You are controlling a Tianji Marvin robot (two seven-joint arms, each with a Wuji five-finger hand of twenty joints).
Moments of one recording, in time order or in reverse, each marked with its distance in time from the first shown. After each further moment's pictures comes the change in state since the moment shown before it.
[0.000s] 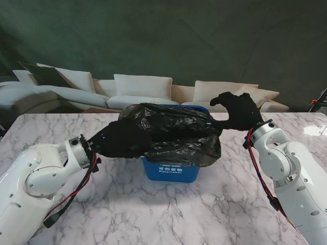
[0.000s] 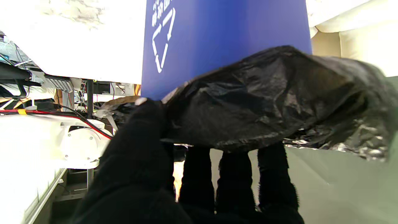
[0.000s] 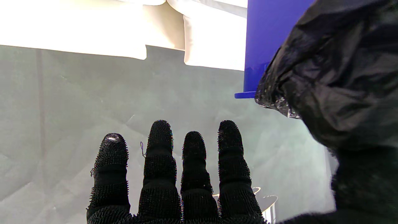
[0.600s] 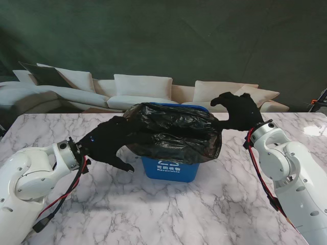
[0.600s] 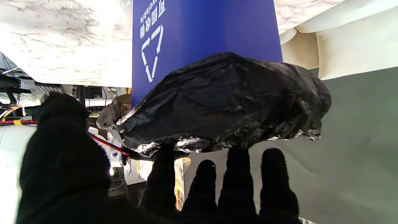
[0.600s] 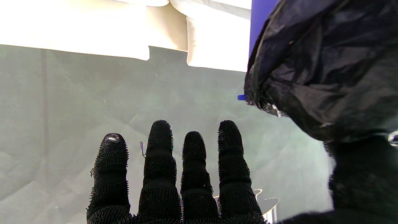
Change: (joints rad) left arm 0.056 0.002 -0.090 0.009 0.067 -0.067 0.064; right arm -0.002 0.000 -0.001 -0.003 -0.011 0.012 0.002; left_hand -0.406 -0.082 -0.108 -0.032 -0.266 0.063 -0.633 -0.298 -0.369 0.091 -0.234 -0.326 -0.219 0.029 -0.212 -0.231 -0.109 0.003 -0.313 -0.098; right_hand 0.011 0.010 -0.006 0.000 0.000 0.000 0.000 -0.001 -0.001 0.000 0.000 0.000 0.000 0.000 0.000 0.000 0.000 0.000 0.000 0.000
